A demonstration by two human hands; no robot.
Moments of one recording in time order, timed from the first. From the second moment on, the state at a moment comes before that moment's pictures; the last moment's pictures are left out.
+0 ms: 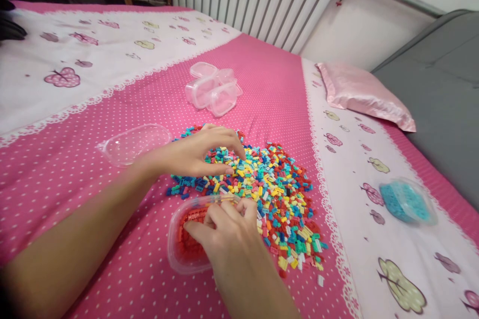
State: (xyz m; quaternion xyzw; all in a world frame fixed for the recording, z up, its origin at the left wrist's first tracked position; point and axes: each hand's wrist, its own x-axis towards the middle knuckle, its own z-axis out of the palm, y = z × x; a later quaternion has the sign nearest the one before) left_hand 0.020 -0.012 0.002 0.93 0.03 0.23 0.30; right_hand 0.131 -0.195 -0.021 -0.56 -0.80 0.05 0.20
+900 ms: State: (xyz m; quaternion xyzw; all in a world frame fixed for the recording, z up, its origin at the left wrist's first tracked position) left_hand 0.021 -0.008 0.002 0.92 0.02 0.23 0.30; right_hand 0.167 -0.202 -0.012 -0.63 -0.75 0.00 0.23
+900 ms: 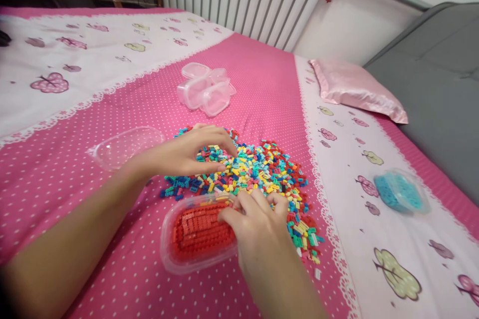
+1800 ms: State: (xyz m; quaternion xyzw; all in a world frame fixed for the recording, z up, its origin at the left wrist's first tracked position) left_hand 0.023 -0.004 0.004 0.96 0.12 0.18 0.19; right_hand 0.203 -0.195 0.014 -0.69 -0.64 0.07 0.32
